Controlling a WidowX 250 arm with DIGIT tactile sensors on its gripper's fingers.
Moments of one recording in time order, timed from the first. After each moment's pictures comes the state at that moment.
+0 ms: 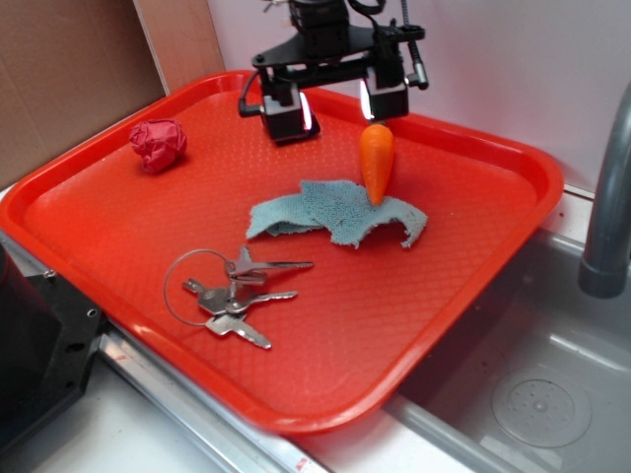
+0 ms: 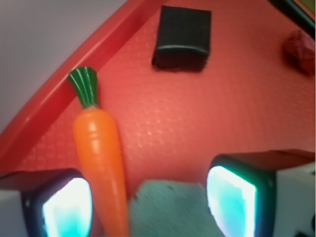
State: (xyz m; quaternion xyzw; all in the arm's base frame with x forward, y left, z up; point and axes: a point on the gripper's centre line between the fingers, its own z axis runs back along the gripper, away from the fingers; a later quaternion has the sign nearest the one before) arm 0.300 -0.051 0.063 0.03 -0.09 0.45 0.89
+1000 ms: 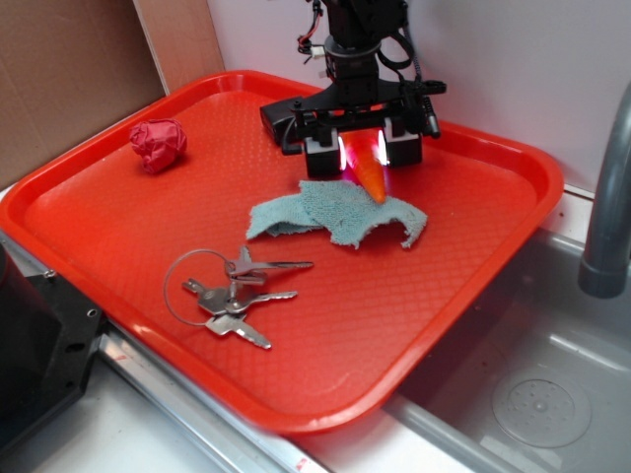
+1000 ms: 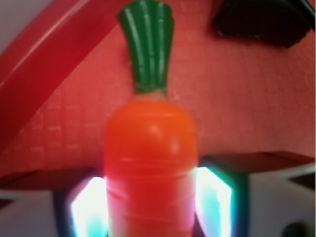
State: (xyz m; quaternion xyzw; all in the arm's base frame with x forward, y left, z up) arm 0.319 -0.050 0.020 0.01 -0.05 0.43 0.90
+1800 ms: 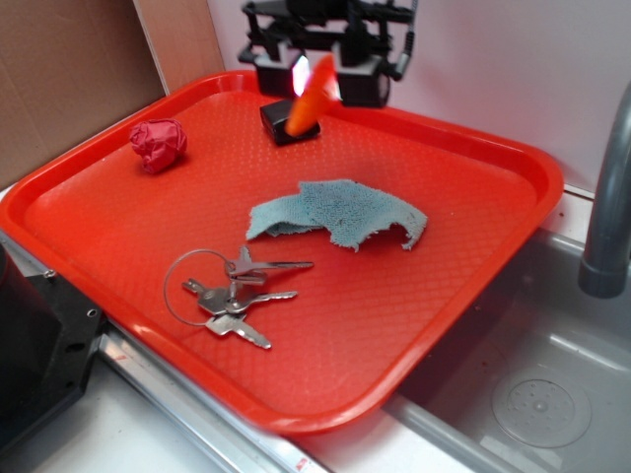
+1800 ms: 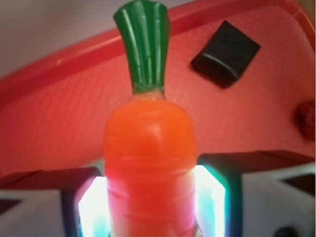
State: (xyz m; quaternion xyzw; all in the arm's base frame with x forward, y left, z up) arm 0.272 -0.060 0.122 0.00 -0.04 0.19 0.98
